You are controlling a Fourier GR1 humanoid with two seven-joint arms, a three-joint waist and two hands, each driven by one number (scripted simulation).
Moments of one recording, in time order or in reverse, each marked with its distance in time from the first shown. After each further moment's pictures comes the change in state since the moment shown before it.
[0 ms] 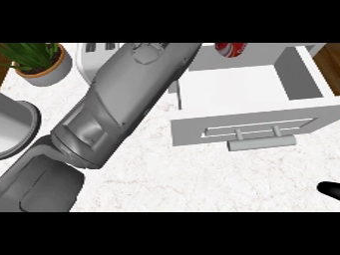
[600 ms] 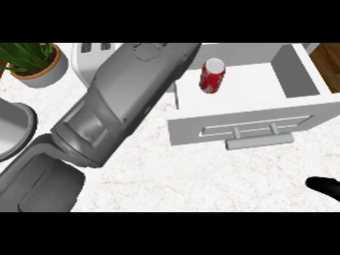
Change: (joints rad) left arm -0.025 0.000 -0.030 0.054 0.084 0.091 -0.062; right arm -0.047 -0.054 0.054 0.010 0.098 0.032 -0.047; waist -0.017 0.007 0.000
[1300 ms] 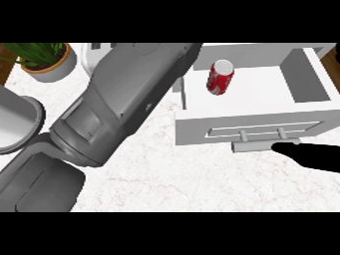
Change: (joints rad) left arm -0.024 0.000 0.024 0.010 0.096 0.006 -0.065; right arm -0.144 -0.121 0.185 0.190 0.414 0.000 -0.140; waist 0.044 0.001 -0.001
